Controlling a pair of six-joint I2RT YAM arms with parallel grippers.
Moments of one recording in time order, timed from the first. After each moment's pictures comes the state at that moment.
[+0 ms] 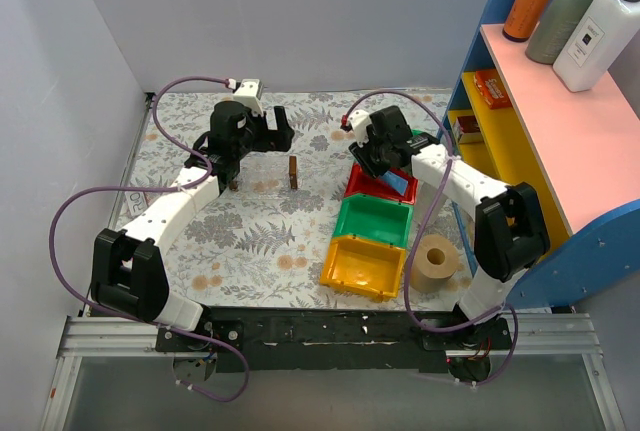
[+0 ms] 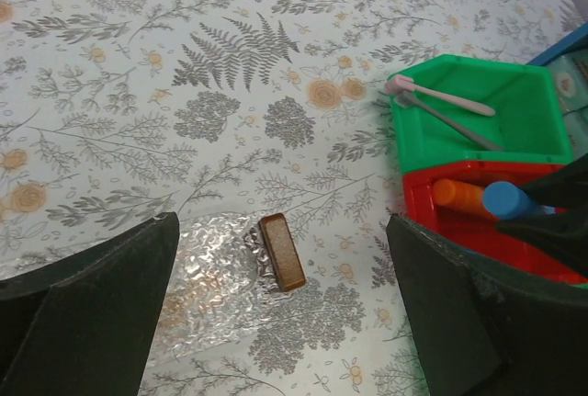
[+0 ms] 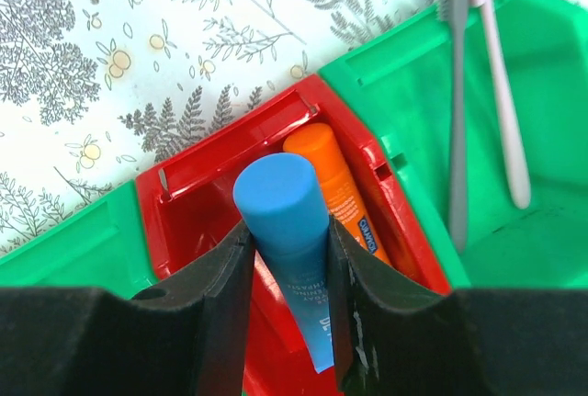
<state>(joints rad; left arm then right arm) -0.35 1.45 1.14 -0.02 0.05 -0.22 0.52 1.73 1.33 -0.46 -0.09 -0.31</state>
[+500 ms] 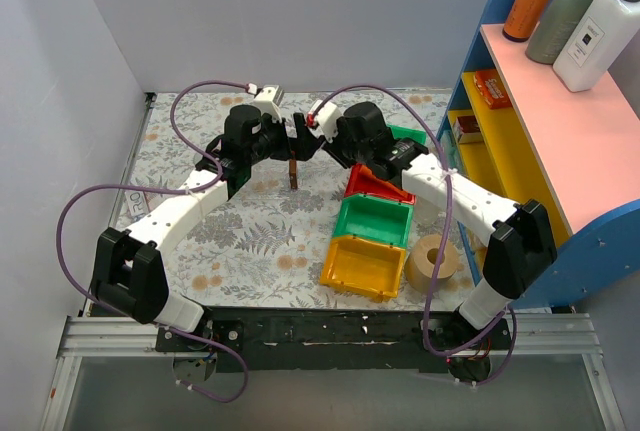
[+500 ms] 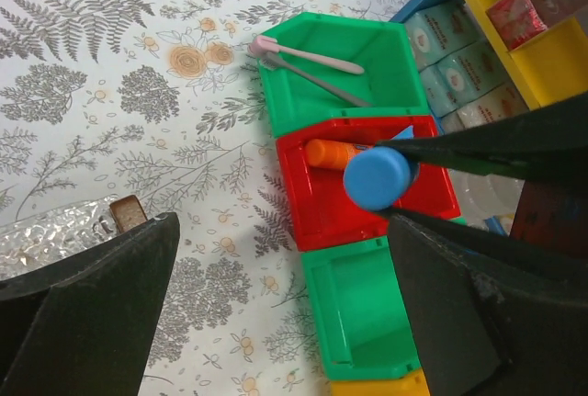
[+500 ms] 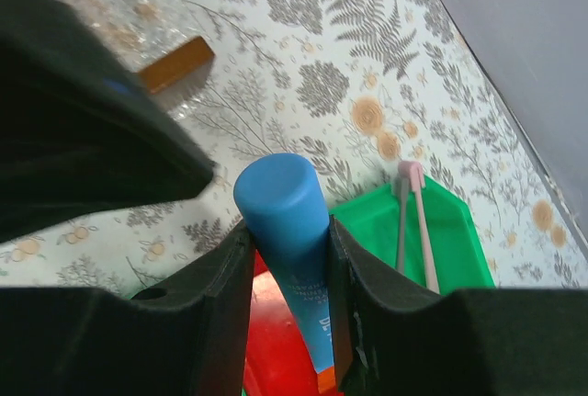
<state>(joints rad) -0.45 1.45 1.14 -0.02 0.21 -0.37 0.71 1.63 1.40 -0.32 0.03 -0.41</state>
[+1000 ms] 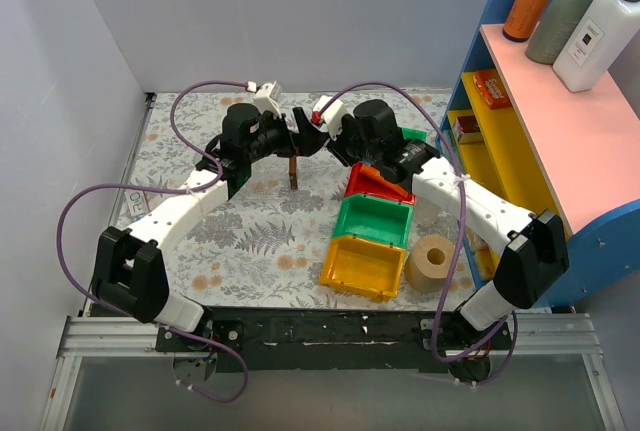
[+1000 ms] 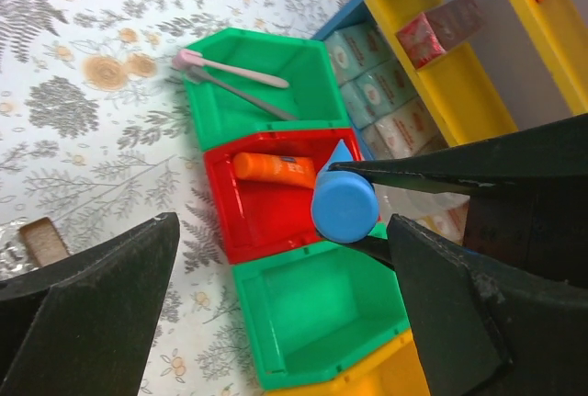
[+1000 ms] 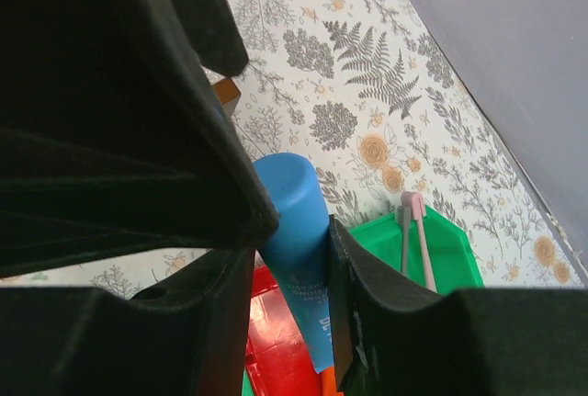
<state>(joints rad) -0.45 1.45 1.14 0.06 0.33 -0.52 0.73 1.56 1.38 -0.28 -0.06 -0.40</state>
